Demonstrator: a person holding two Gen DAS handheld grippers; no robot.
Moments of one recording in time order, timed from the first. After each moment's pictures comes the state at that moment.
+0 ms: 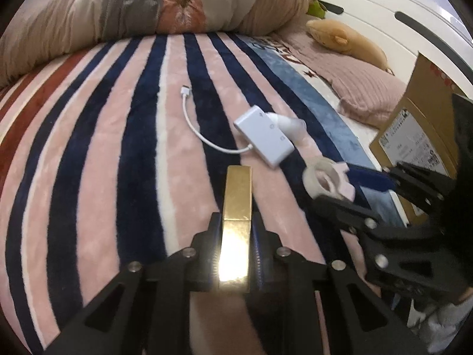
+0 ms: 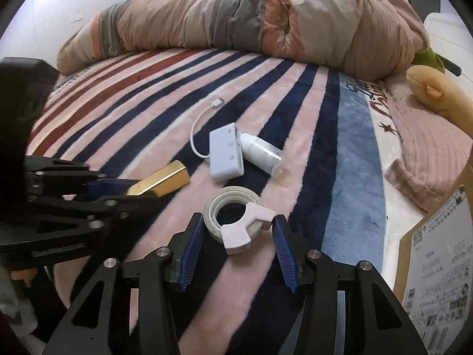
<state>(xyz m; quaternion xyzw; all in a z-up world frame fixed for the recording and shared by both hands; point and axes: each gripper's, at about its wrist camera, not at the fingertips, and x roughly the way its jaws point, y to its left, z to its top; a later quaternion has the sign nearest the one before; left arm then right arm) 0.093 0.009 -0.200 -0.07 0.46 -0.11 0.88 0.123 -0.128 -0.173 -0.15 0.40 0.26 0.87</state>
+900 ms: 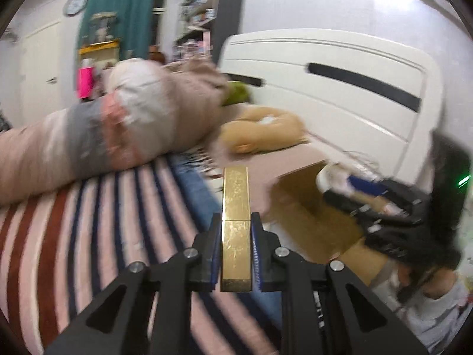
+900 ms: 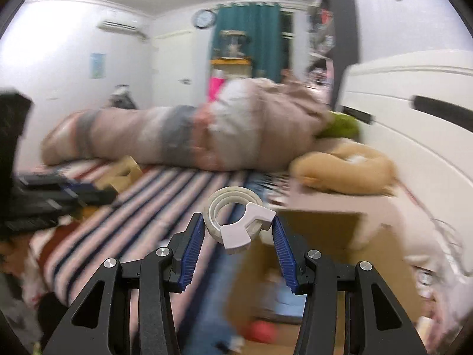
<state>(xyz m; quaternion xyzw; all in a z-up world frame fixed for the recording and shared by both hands) 0.037 -0.074 0.018 0.00 0.28 -0.22 0.93 0.044 -0.264 0.008 -0.07 0.21 0.15 0.96</state>
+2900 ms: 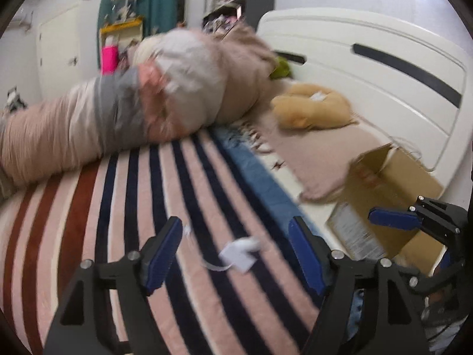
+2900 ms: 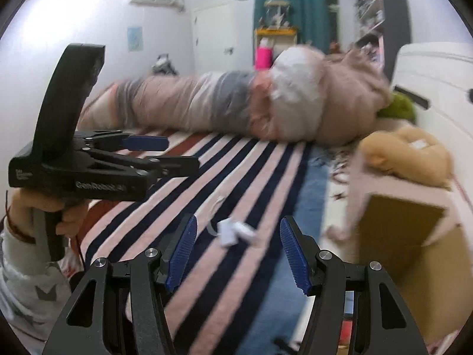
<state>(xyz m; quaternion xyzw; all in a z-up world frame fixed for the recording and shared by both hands) 0.094 0.011 -0.044 0.00 0.35 -0.13 0.93 0.063 -0.174 -0.022 -0.09 0.30 0.28 0.91</state>
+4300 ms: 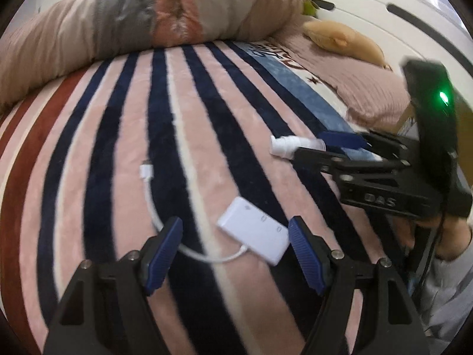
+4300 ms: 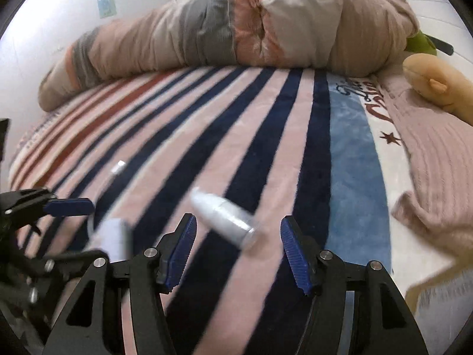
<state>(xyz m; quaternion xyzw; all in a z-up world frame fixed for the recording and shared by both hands) 0.116 0.032 -0.193 -0.02 0.45 -0.14 0.88 0.203 -0.126 -0.173 -0.09 0.41 0.25 0.88</state>
